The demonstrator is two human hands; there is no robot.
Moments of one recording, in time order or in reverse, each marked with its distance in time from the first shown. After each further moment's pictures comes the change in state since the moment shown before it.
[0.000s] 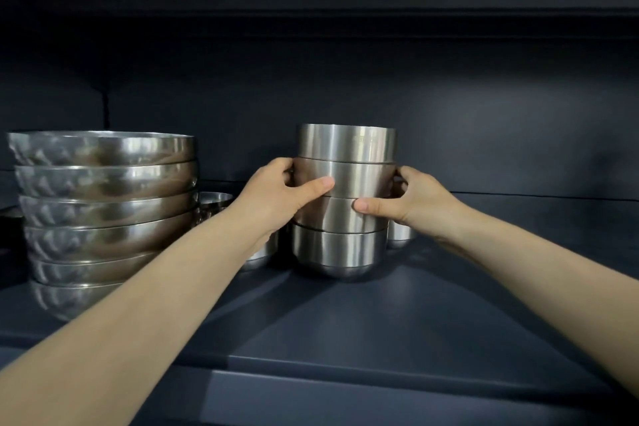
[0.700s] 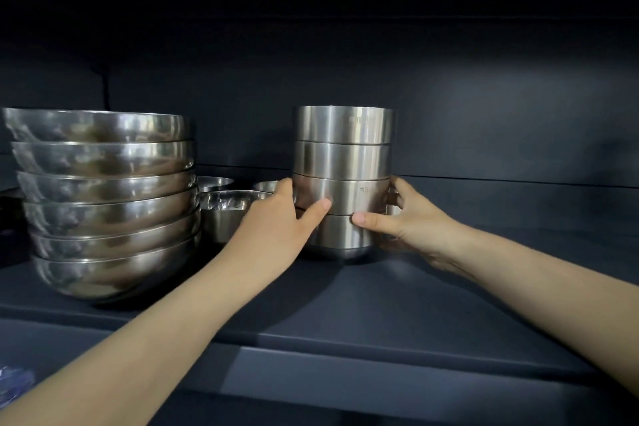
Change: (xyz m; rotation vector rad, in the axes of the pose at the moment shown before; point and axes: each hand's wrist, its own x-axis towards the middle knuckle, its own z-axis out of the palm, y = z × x) left_hand -0.042 -0.019 0.012 0.654 0.055 0.020; right_hand -0.017 0.028 0.019 0.259 -0.080 0.164
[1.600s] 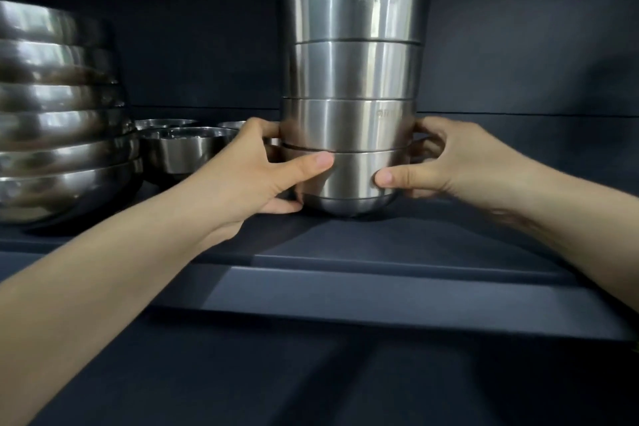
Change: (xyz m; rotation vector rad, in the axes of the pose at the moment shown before) left_hand -0.037 0.031 0.015 -0.798 -0.229 -0.109; right_hand -0.078 -0.011 -0.052 -0.180 -0.042 -0.114
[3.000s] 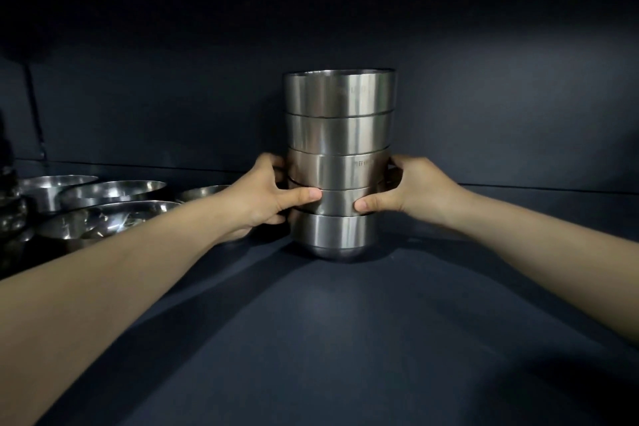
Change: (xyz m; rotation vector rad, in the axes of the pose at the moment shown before) left_hand 0.170 -0.023 0.019 0.168 0.081 -0.043; right_hand 0.161 0.059 -0.059 -0.265 0.037 -0.091
